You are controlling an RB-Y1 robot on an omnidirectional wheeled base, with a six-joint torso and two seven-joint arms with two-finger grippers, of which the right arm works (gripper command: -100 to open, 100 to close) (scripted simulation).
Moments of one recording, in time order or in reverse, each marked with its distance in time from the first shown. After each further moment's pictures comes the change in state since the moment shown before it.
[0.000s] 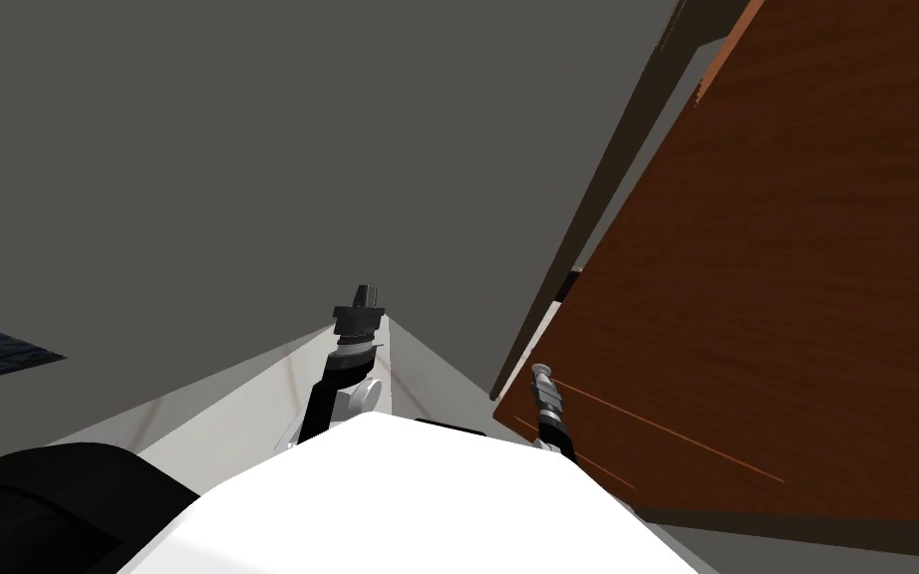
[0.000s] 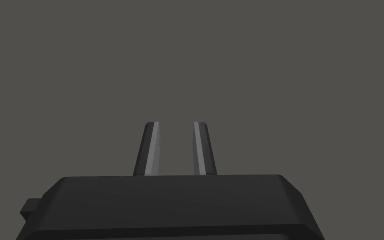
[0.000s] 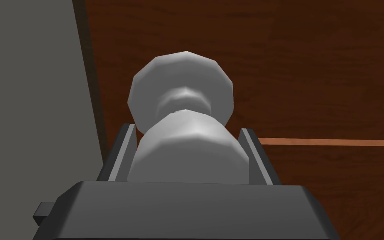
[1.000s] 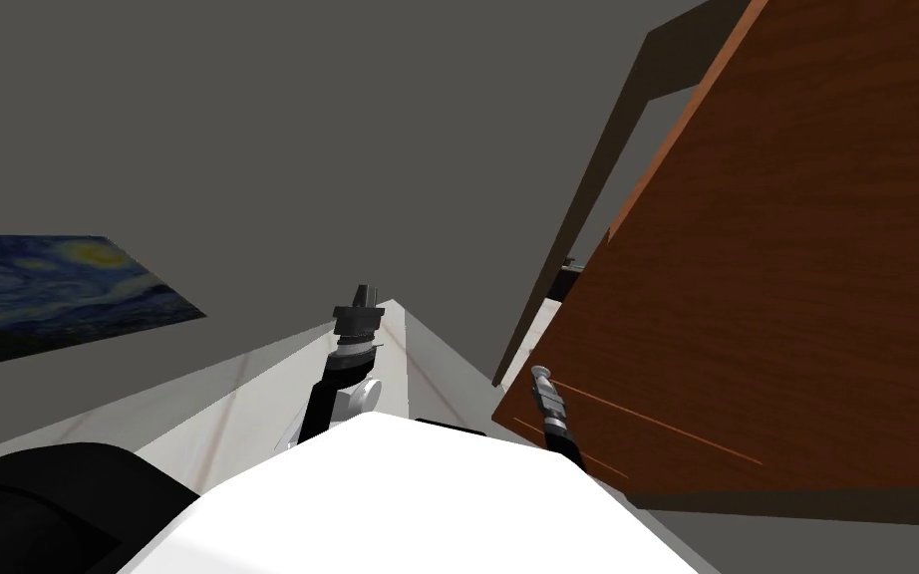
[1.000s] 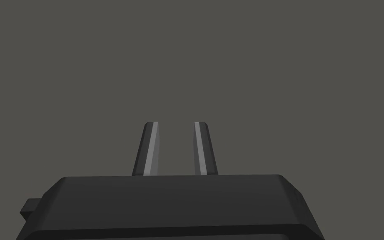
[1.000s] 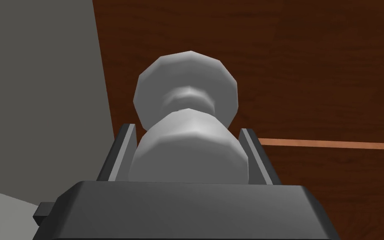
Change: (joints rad) arm 0.051 -0.080 0.098 -0.033 0.033 -0.020 -0.120
